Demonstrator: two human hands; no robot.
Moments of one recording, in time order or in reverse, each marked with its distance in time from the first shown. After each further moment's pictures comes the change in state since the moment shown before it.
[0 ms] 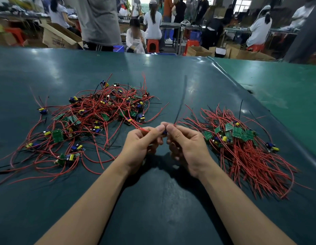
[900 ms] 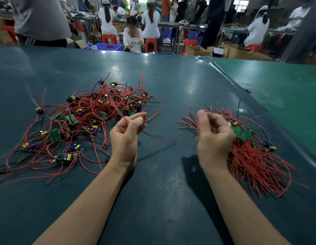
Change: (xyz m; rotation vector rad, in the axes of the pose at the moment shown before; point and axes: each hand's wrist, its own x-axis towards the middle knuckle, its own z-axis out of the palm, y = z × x) left_hand 0.008 0.006 -0.001 -0.257 0.355 0.281; right_hand 0.006 -0.013 -0.023 -0.210 0.609 -0.539
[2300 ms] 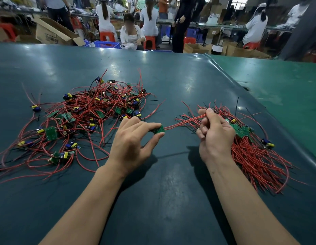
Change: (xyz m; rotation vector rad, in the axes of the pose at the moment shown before) left_hand -0.010 0.005 -0.014 1.162 -0.435 0.936; right_hand 0.017 0.002 -0.002 0.365 0.005 0.395
